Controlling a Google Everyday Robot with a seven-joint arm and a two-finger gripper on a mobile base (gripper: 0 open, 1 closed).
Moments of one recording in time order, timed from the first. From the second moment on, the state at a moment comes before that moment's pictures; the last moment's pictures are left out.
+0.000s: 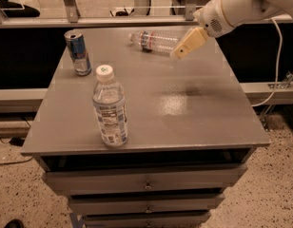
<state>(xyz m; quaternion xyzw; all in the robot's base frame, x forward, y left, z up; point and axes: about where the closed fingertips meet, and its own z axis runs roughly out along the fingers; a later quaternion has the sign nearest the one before) 0.696 -0.118 0.932 -0.50 0.75 0.13 0.40</state>
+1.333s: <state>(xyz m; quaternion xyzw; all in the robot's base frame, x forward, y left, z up) 0.816 -0.088 0.875 -0.47 0.77 0.17 0.40</state>
